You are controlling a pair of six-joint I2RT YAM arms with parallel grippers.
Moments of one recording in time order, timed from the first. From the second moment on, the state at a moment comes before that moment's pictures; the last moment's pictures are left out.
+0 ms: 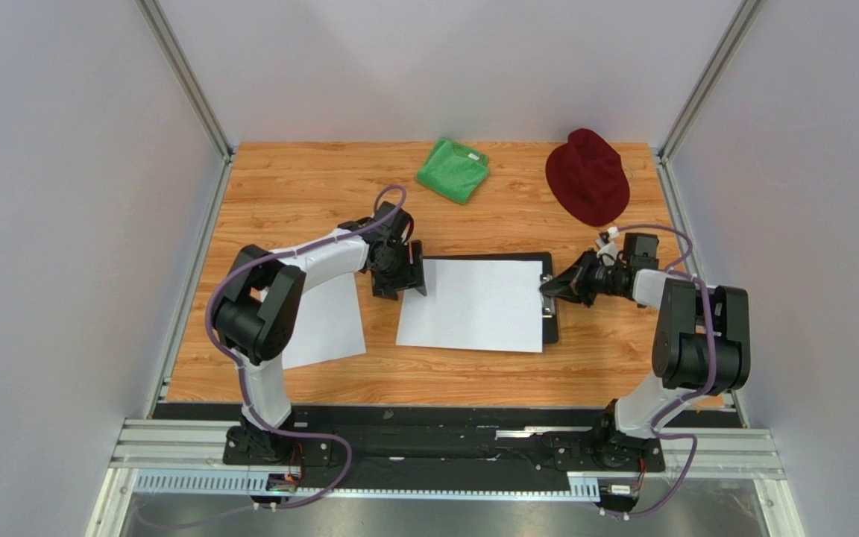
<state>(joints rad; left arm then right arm) -0.53 1.87 1.22 -0.51 0.12 -0.63 -0.18 1.64 0.75 -0.12 -0.88 0.60</state>
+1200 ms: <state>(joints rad) -0.72 1.96 1.36 -0.41 0.24 -0.70 0.01 1.64 0.86 -0.36 -0.57 0.47</state>
